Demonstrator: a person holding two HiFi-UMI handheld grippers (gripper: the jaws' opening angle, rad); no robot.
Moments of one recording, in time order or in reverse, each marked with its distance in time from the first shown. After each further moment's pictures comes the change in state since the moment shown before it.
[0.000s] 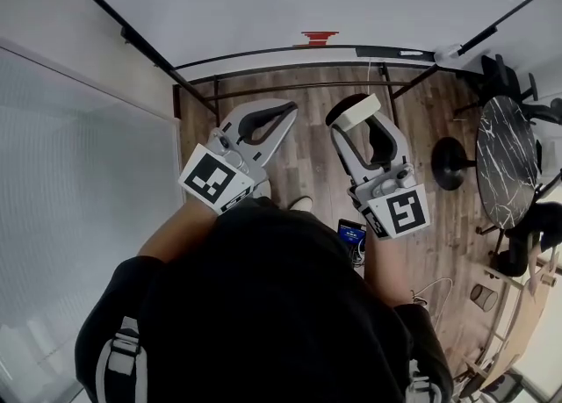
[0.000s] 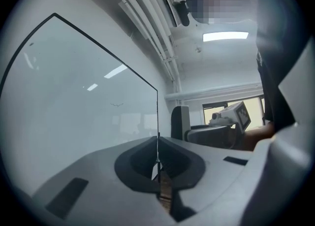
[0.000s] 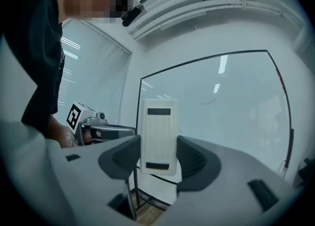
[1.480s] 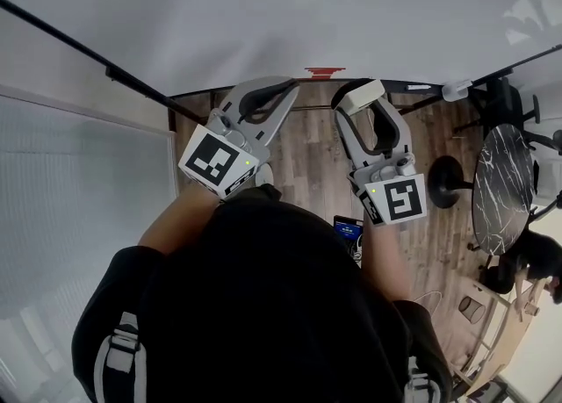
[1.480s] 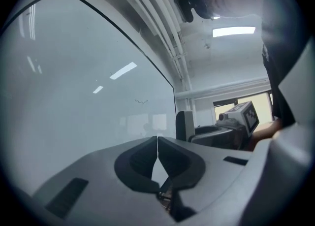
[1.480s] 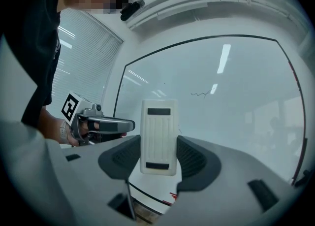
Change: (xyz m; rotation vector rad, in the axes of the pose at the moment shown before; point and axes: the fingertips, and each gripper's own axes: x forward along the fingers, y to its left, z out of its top) left arm 0.099 0.171 0.002 0.018 -0.013 0.065; right arm 0.153 -0.118 -0.011 -0.062 0.026 -0.064
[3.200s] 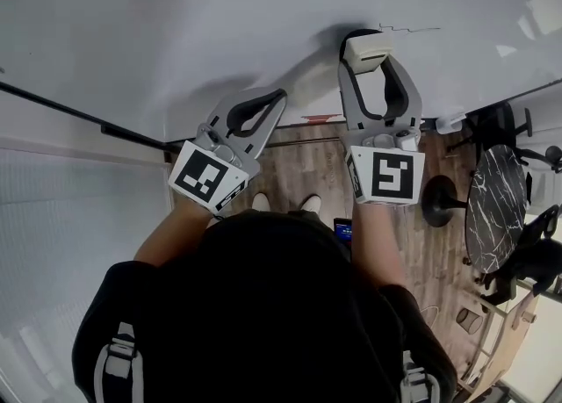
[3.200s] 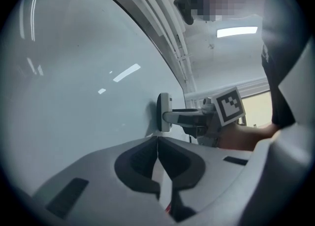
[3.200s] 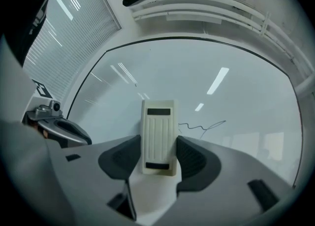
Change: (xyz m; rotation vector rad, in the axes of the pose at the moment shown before) left arm 0.047 0.097 0.023 0.015 -0.025 0.026; right arm 0.136 -0.097 0.089 -0.220 -0.070 -0.260
